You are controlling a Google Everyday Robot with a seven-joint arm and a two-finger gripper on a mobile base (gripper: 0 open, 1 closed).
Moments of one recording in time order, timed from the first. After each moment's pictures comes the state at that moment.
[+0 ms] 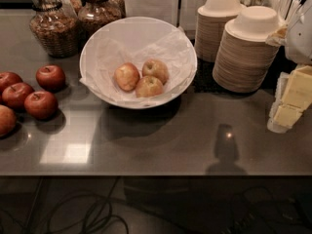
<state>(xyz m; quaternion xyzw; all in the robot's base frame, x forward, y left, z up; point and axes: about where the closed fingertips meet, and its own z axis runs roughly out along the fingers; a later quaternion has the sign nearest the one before) 0.438 -0.217 0.976 -0.60 0.78 -0.03 0.16</state>
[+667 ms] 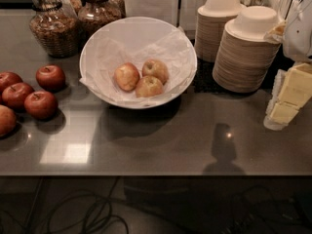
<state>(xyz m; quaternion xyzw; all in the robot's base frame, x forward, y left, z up) 0.442 -0.211 0.980 -0.60 0.78 -0.03 0.17</state>
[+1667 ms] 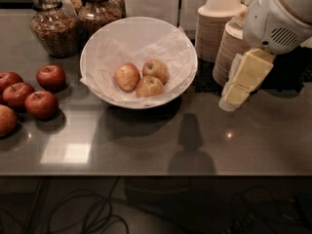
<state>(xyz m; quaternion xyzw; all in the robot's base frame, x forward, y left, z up) 0.478 -0.143 0.989 -0.61 0.75 0.00 0.25</state>
